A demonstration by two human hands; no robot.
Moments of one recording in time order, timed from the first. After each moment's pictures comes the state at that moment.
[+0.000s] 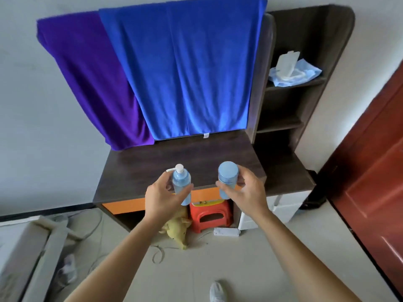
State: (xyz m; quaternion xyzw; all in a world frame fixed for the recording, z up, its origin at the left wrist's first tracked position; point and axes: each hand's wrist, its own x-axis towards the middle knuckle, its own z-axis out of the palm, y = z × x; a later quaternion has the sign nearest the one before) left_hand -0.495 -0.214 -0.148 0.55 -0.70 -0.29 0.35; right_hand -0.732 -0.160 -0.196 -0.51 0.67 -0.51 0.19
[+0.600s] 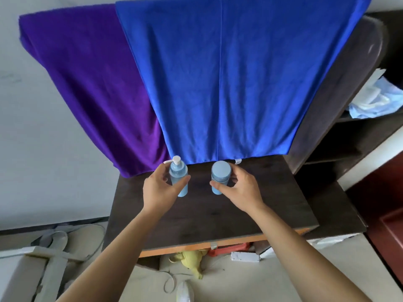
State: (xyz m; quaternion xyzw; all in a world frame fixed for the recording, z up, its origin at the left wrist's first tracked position) left_hand -0.438 -0.494 -0.147 0.56 -0.67 -0.32 0.37; right_hand -0.671 -0.439 -0.192 -0.53 0.68 -0.44 0.25
